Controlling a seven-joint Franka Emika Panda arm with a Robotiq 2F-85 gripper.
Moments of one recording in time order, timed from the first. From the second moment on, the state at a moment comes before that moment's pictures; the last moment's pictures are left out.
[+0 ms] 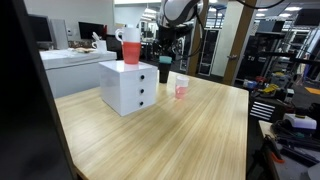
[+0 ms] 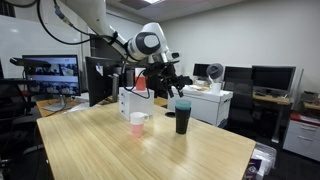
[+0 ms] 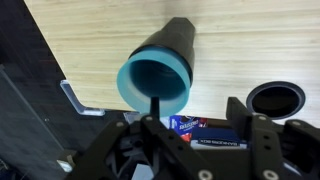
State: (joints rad) arm -0.19 0.44 -0.19 -1.69 -0.24 2.47 0.07
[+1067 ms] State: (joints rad) arm -0.10 0.15 -0.09 -1.75 -0.24 2.33 -0.10
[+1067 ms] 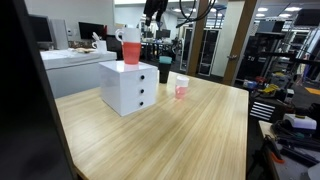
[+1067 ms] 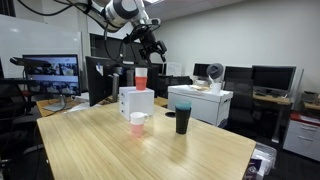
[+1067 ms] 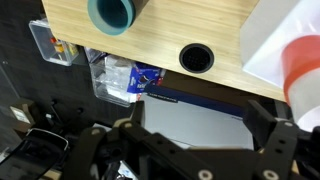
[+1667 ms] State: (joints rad) arm -0.05 0.13 -0.03 -1.79 -0.20 2.35 -0.16
